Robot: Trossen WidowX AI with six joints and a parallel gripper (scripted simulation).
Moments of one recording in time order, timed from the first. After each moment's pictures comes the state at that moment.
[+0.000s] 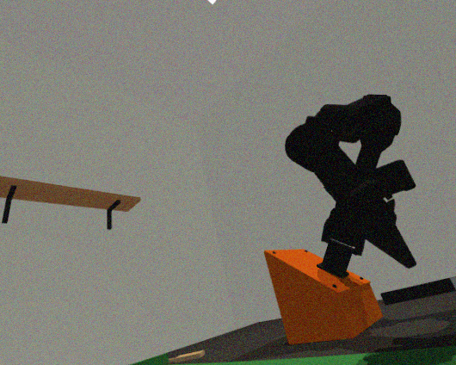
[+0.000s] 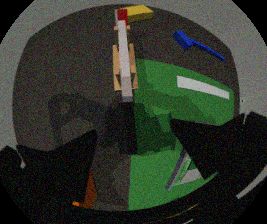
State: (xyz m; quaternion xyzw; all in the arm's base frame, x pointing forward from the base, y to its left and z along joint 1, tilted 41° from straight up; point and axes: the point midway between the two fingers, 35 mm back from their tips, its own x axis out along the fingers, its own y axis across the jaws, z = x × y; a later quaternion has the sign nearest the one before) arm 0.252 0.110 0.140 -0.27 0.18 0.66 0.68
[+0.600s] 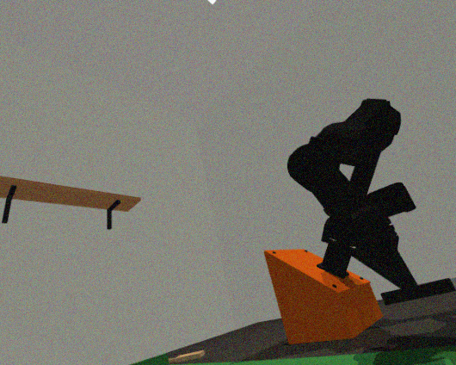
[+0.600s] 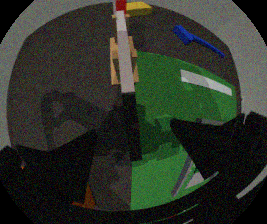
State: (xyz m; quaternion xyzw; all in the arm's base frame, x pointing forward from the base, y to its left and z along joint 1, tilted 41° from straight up) arm 0.253 0.121 0.110 -0.26 0.16 0.65 0.70
